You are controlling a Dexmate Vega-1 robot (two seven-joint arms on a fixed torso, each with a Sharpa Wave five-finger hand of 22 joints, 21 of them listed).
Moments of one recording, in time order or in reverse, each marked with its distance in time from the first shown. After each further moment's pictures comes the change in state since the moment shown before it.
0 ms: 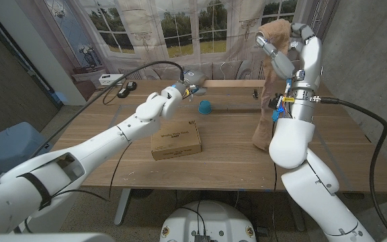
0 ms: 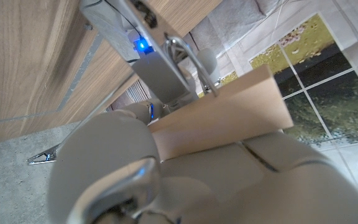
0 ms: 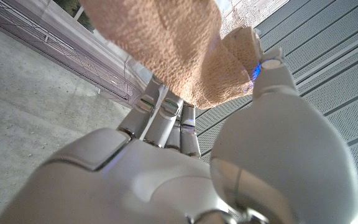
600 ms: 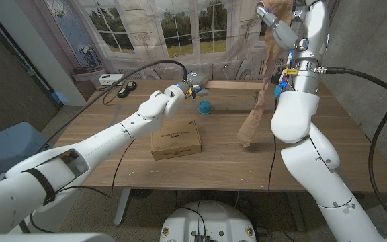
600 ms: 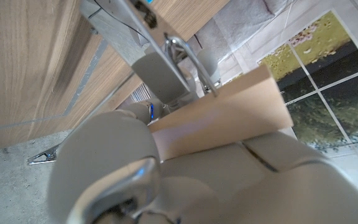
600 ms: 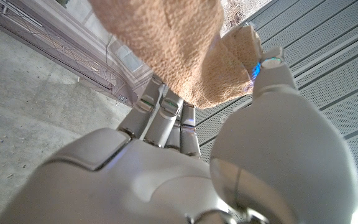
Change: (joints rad) left arm -0.033 -0.020 0.024 0.041 0.000 -0.023 -0.020; left_hand 0.000 0.000 0.000 0.000 0.000 0.000 0.000 0.005 -0.005 -0.005 0.005 0.007 -0.005 -0.004 0.004 0.008 -0.003 0.000 0.000 0.004 -0.001; right arm 0.164 0.018 -0.001 -0.010 -0.018 -0.107 0.091; right_hand 0.006 -0.006 0.000 0.000 -0.002 0.000 0.000 0.005 0.000 0.000 0.000 0.004 0.000 0.002 0.002 0.000 0.005 0.000 0.000 0.018 0.000
